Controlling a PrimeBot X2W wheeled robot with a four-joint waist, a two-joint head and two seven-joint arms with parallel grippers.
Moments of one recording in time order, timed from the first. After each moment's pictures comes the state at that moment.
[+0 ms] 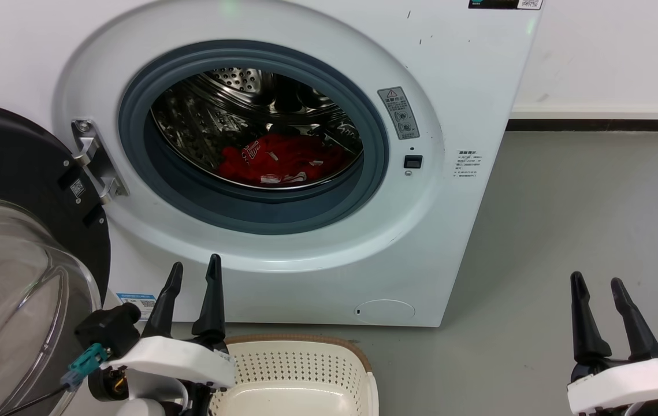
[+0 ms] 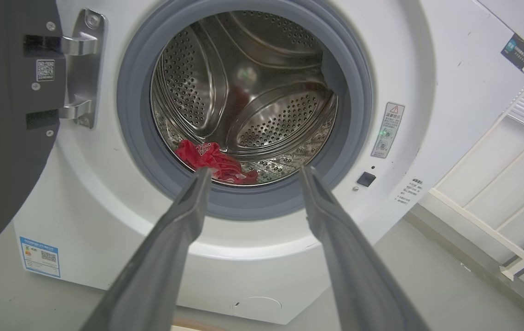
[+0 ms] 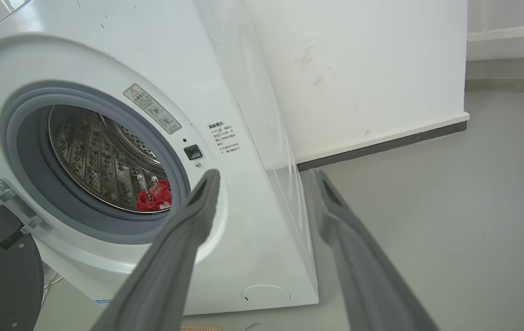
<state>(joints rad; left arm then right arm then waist) -0.08 0.05 -0.05 0.14 -0.50 -0.09 -0.15 0.06 -0.05 -0.10 0.00 0.38 0.13 -0.09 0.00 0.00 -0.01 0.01</state>
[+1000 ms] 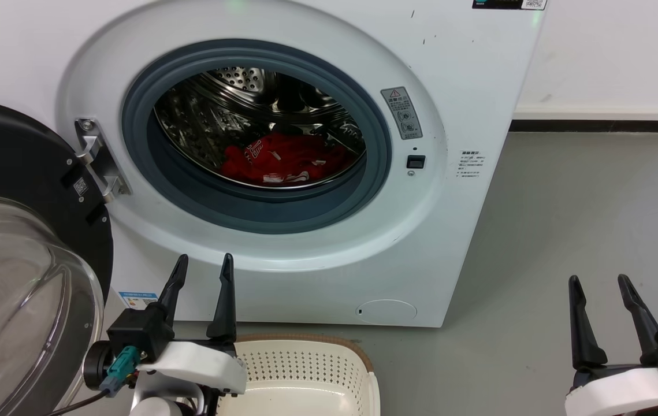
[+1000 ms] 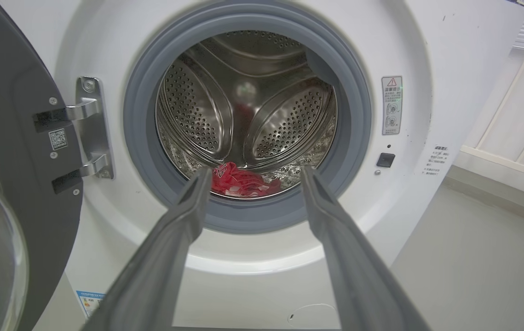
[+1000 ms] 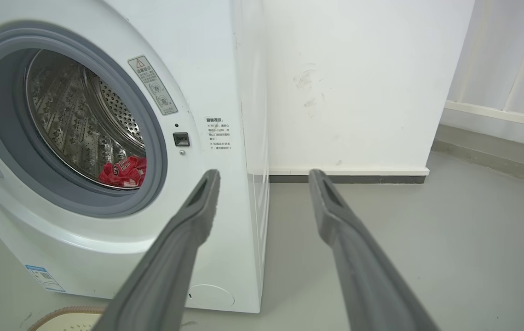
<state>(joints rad) -0.08 0.05 -0.08 0.14 -0.22 -0.07 -0.22 0.09 -0.05 -0.10 -0.06 0.09 0.13 -0.12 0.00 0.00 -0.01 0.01</state>
